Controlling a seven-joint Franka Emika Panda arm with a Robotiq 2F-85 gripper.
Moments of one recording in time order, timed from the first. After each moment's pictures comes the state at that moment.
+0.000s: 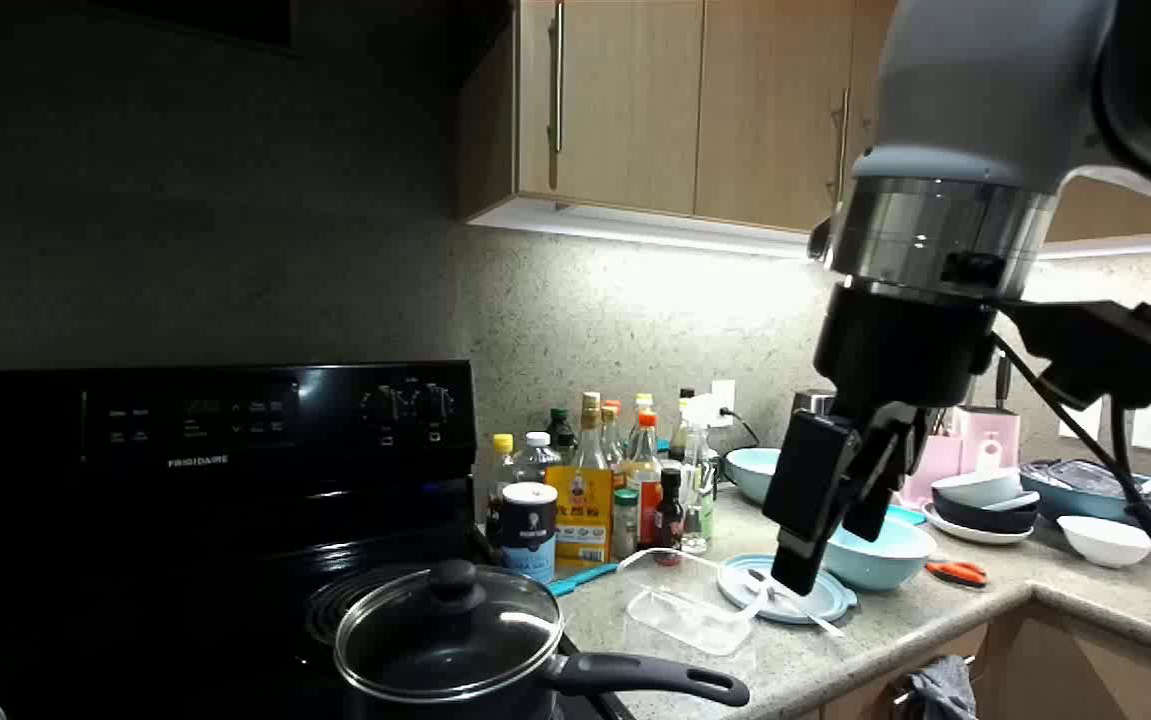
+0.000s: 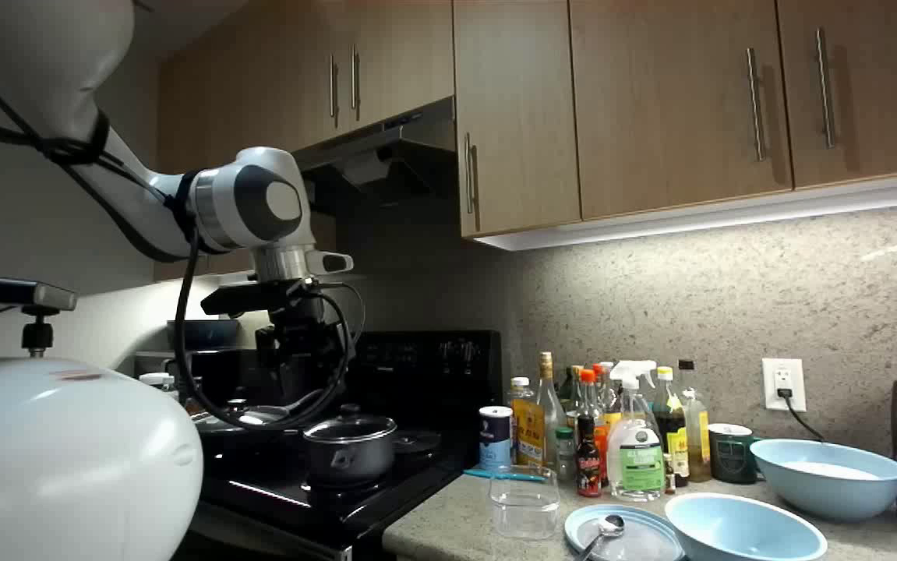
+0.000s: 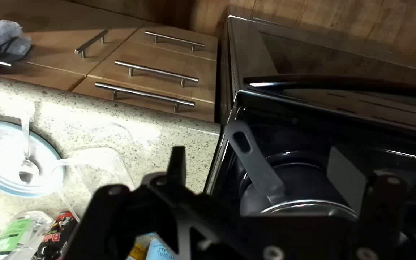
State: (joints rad) arm 0.21 -0.61 0.32 -2.62 0.08 2.25 0.22
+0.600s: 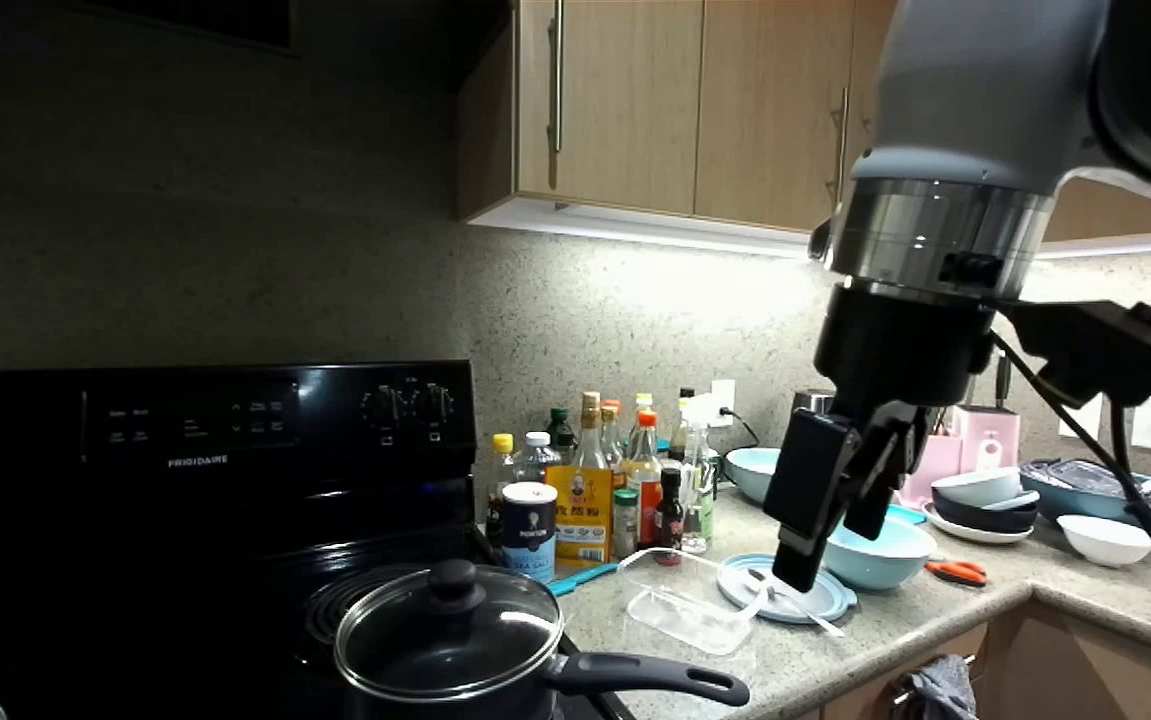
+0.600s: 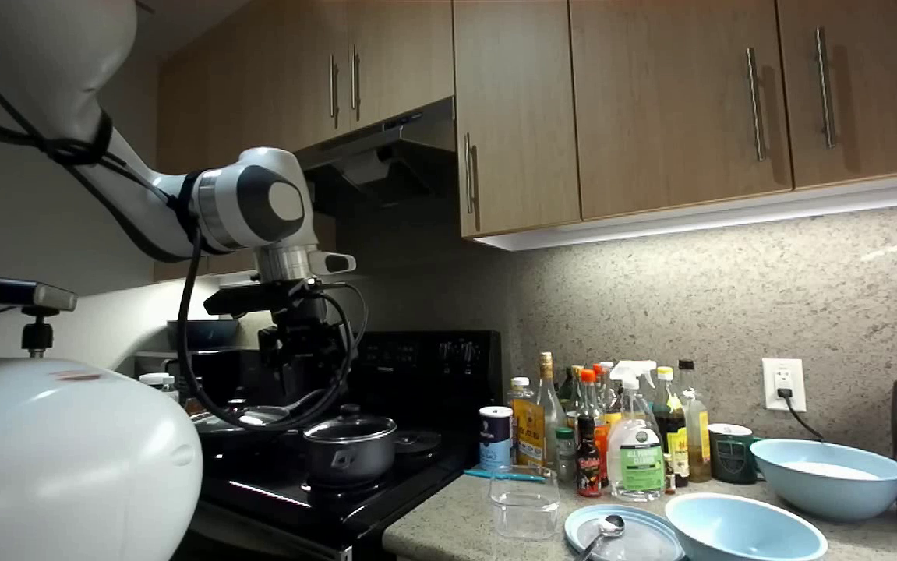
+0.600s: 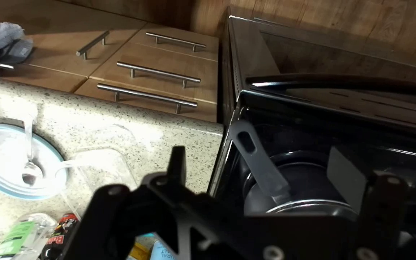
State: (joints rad) arm 0.20 -0.61 0.31 -2.62 0.08 2.25 0.22
